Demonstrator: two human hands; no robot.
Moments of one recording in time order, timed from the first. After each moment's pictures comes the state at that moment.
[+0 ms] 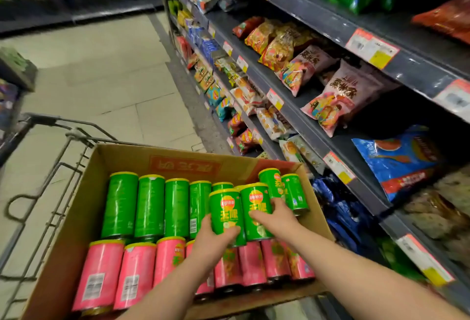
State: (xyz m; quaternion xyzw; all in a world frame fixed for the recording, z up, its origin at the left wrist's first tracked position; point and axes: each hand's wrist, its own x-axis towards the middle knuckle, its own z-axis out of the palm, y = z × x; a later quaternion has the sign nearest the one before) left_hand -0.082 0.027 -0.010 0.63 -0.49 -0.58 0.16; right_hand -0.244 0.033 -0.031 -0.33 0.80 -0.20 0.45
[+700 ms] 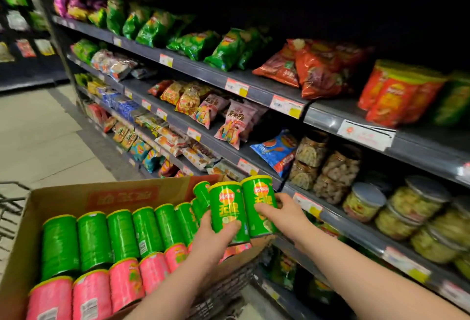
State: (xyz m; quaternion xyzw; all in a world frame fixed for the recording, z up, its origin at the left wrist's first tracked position) left_hand -0.097 0.149 0.076 0.46 -0.63 -0.60 0.16; right_hand -0.246 0.226 0.088 -0.22 0.82 -0.43 0.31
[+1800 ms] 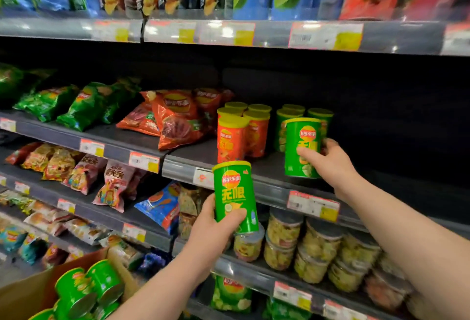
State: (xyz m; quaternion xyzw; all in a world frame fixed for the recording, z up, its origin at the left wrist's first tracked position) left_hand -0.327 0.295 0.185 0.17 -0.67 -0.70 0.17; right_hand -0.507 0.455 0.248 -0.12 0.82 -0.56 -0.04
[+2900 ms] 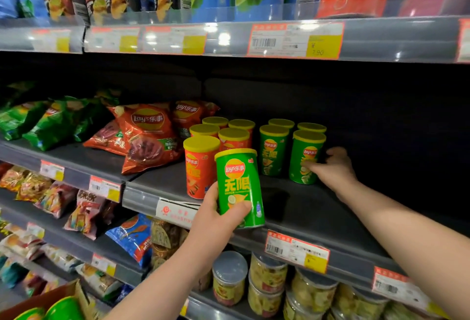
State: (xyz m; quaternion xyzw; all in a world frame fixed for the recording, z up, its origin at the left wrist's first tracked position) left_hand -0.433 0.318 0.210 0.10 -0.68 -0.69 0.22; right_hand -0.646 0.476 0.236 -0.04 0.87 -0.49 -0.08
